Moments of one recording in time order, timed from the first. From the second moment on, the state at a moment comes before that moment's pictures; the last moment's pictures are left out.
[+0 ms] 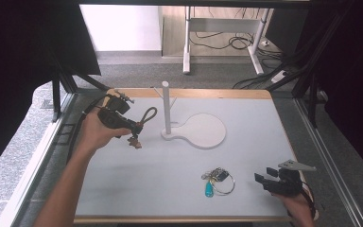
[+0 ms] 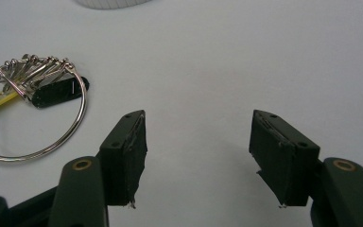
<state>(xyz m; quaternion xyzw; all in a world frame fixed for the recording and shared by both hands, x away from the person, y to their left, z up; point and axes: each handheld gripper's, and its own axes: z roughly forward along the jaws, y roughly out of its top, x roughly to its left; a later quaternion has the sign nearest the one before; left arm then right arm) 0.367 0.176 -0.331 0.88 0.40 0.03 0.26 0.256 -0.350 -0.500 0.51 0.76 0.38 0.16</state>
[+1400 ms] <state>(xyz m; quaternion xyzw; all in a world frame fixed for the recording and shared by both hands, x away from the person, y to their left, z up) 0.432 0.181 -0.314 0.86 0.43 0.02 0.28 0.256 -0.337 -0.504 0.47 0.78 0.37 0.17</state>
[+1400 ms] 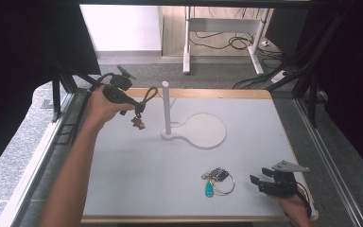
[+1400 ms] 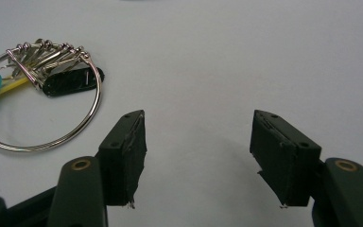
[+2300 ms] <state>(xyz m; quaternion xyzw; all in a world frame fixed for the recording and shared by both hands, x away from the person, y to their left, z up) 0.464 0.173 -0.326 0.86 0.42 -0.02 0.27 0.257 -0.336 -0.506 0.47 0.78 0.36 0.17</state>
